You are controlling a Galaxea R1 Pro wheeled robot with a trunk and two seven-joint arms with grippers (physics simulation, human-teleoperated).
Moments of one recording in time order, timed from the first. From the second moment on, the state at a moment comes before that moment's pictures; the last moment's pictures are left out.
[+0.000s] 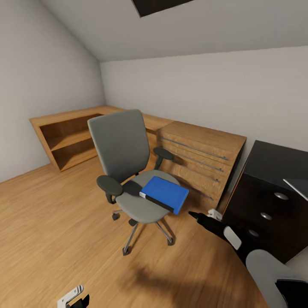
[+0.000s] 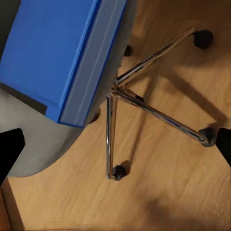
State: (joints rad) left arm -0.21 0.00 0.37 -0.56 0.23 0.01 -0.02; right arm -0.80 -0.14 0.00 -0.34 -0.58 0.32 0.49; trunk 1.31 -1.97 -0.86
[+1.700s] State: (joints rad) left arm -0.21 0.00 0.38 -1.10 0.23 0.50 -0.02; right arm -0.80 -0.22 0.00 -0.25 -0.62 0.33 0.86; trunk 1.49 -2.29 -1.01
